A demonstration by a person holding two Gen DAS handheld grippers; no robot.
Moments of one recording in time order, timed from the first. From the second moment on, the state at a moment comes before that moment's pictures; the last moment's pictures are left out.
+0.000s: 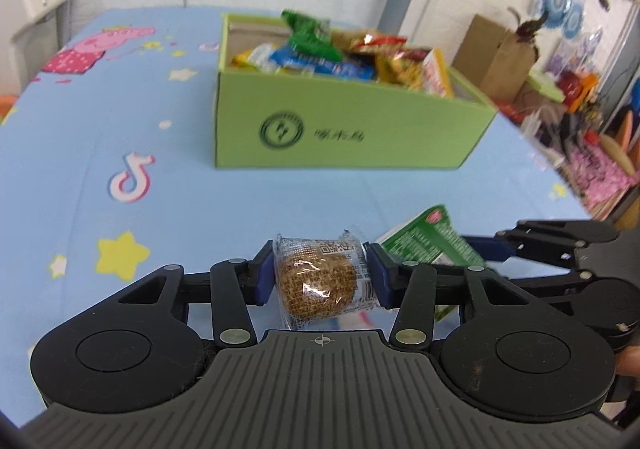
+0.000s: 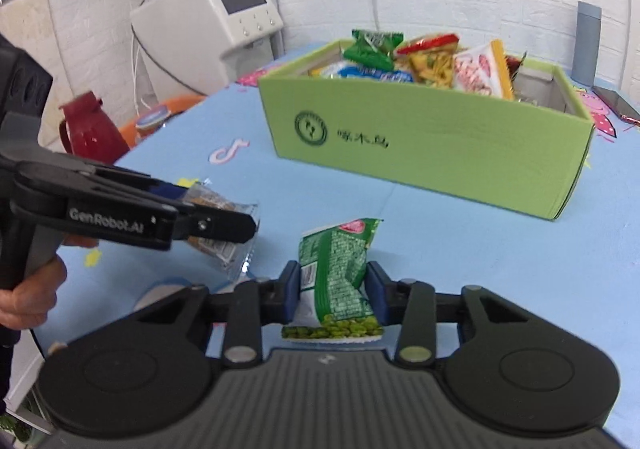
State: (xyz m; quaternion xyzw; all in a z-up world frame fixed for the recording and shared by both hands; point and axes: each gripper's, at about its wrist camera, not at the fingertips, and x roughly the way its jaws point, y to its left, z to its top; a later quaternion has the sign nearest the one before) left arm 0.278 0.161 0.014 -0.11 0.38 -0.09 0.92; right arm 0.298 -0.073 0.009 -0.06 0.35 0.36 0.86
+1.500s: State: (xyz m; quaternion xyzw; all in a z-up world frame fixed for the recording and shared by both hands) left arm 0.329 0.128 0.004 -0.14 0.41 -0.17 0.89; right arm 0.299 -0.070 -0.019 -0.05 0.35 0.37 0.86
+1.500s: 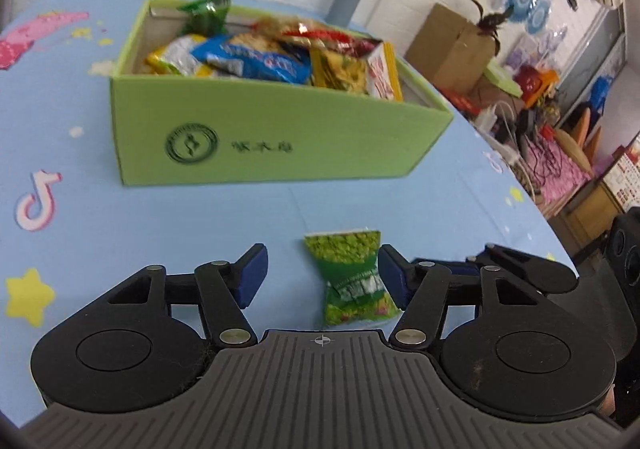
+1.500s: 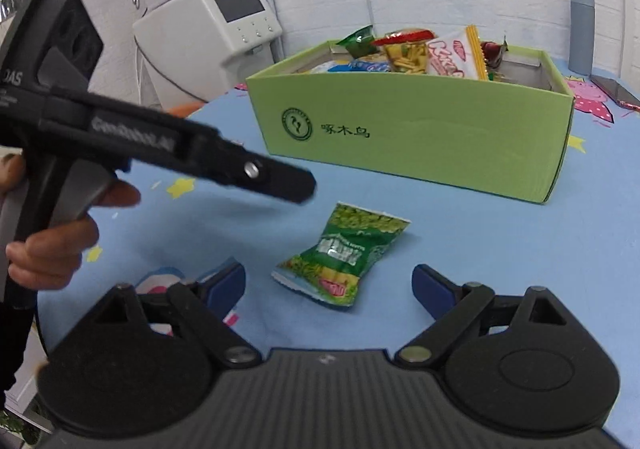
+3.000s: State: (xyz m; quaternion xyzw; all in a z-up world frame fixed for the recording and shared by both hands) left arm 0.301 0.152 0.065 -0.15 0.30 -0.06 0.94; right arm 0.299 -0.121 0.046 -0.01 0.27 0.31 0.91
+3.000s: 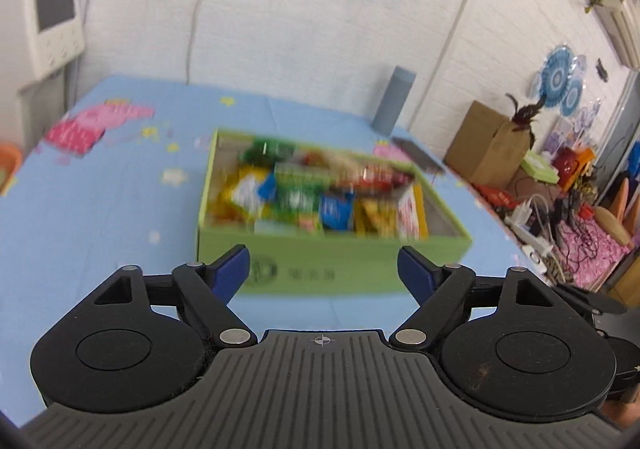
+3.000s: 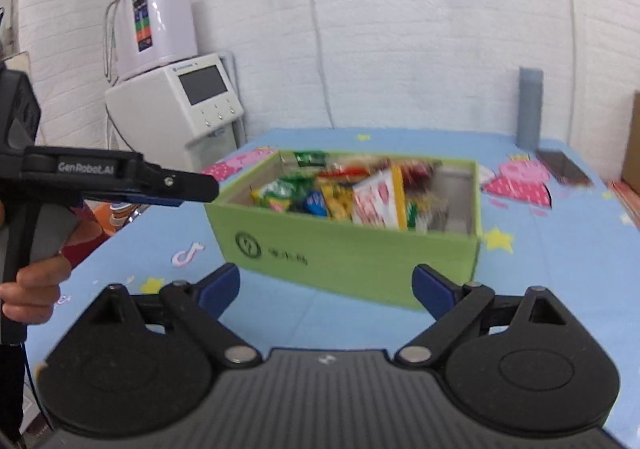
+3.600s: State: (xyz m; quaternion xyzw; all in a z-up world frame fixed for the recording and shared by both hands) left arm 0.210 0.093 0.023 -0.13 0.35 0.04 0.93; right arm 0.205 -0.185 0.015 0.07 0.30 0.16 0.94
